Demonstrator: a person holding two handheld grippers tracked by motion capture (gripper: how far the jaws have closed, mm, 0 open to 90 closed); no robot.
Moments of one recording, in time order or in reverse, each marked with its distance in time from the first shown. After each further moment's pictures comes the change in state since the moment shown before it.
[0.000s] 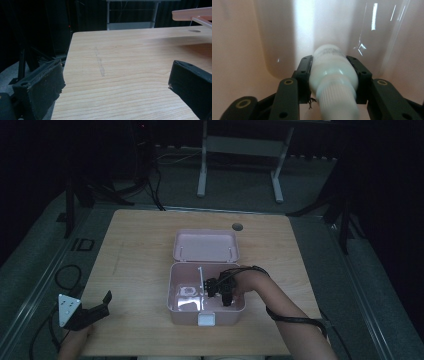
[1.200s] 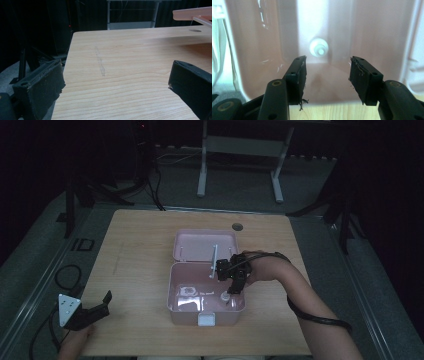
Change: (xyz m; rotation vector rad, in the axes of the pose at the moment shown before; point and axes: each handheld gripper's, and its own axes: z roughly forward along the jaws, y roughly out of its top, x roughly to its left) left arm 0.000 0.000 0.000 0.003 0.003 0.001; right arm 0.013 -0.040 -0.095 -0.179 -0.101 0.060
